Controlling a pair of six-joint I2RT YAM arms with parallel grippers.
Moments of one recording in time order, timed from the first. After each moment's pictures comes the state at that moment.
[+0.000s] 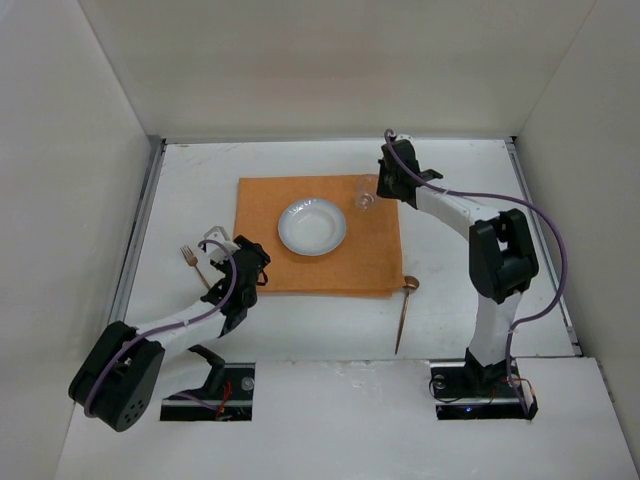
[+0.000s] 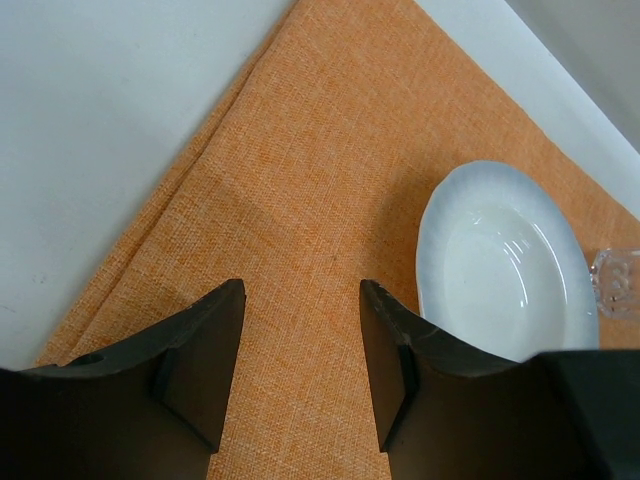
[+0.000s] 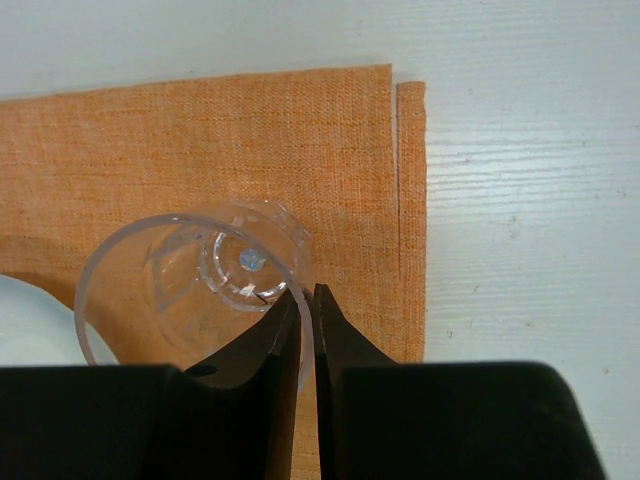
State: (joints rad) left arm -0.54 1.12 0.27 0.40 -0.69 -0.87; right arm 0.40 1.95 1.50 -0.27 0.23 0.38
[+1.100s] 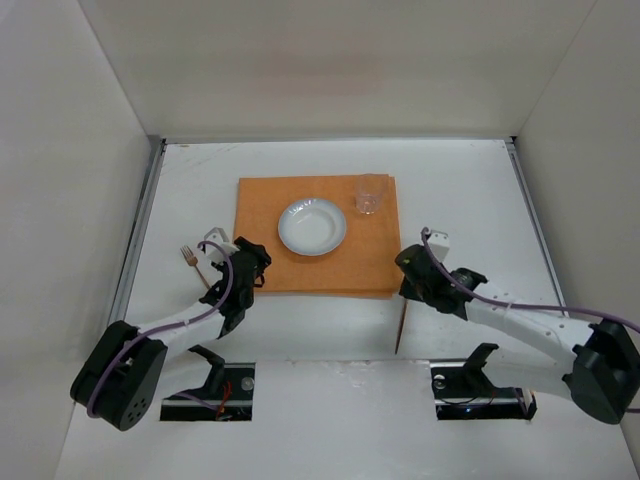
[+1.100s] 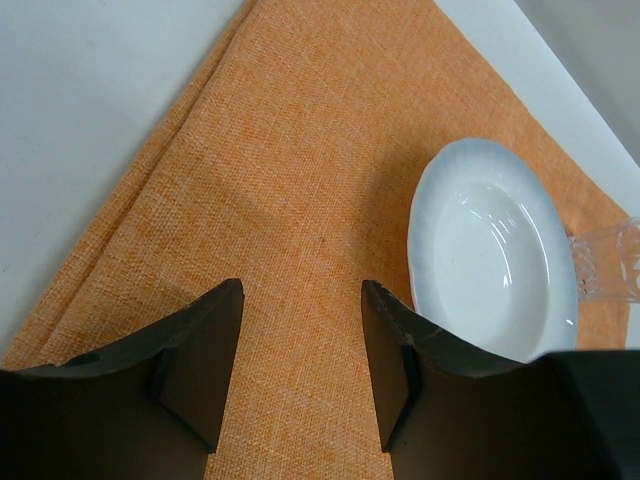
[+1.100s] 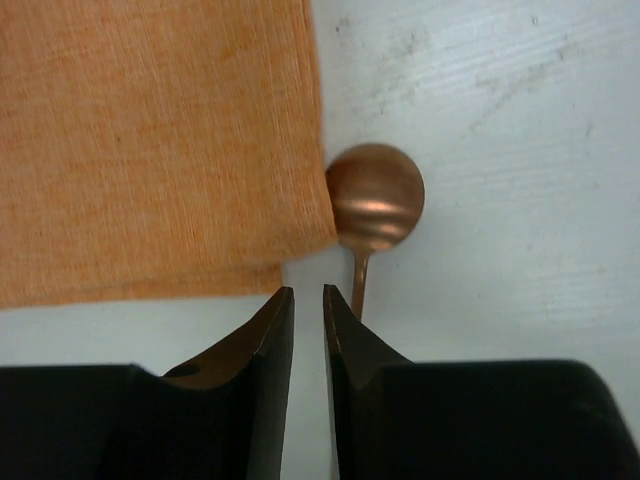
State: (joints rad) left arm -0.50 1.13 0.24 0.44 -0.59 -0.90; right arm 0.75 1.11 0.64 -0.49 0.44 0.86
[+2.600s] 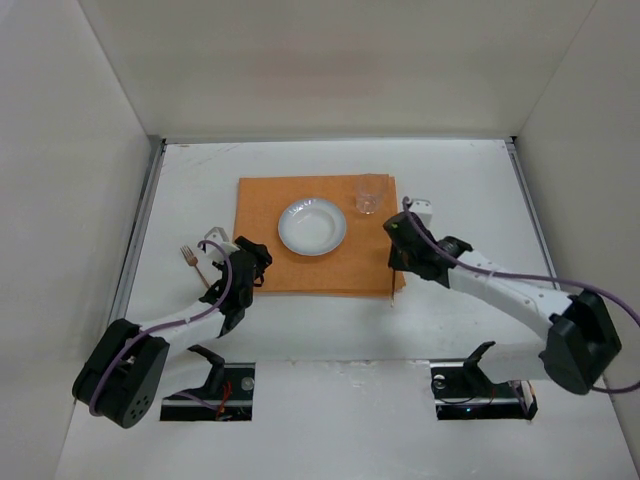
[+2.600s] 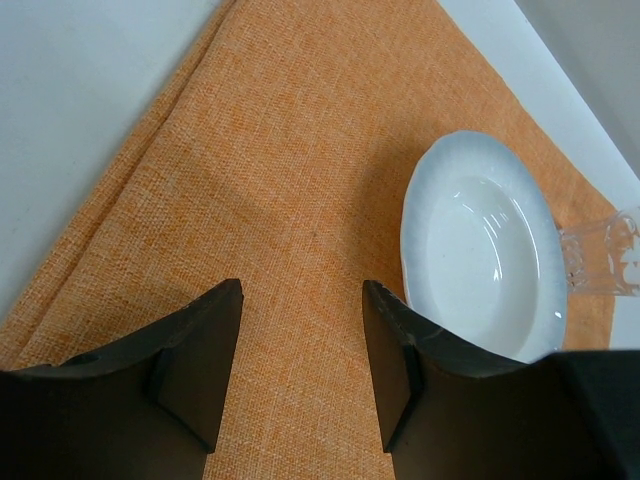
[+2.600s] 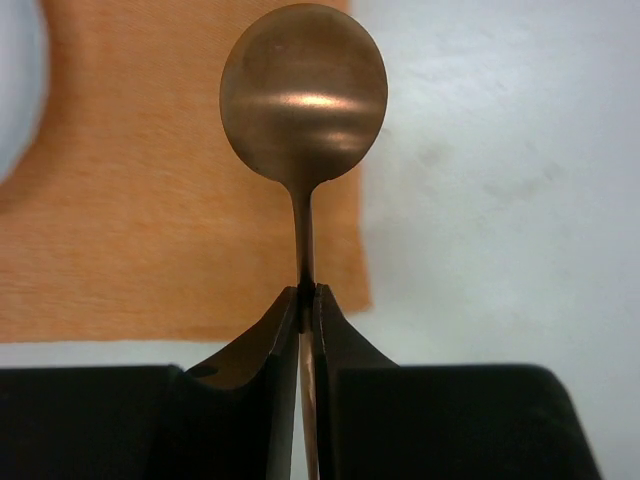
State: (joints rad) left arm -0.49 1.14 0.24 0.46 -0.54 -0.92; right arm 0.70 1.24 0.86 -0.57 0.43 0.71
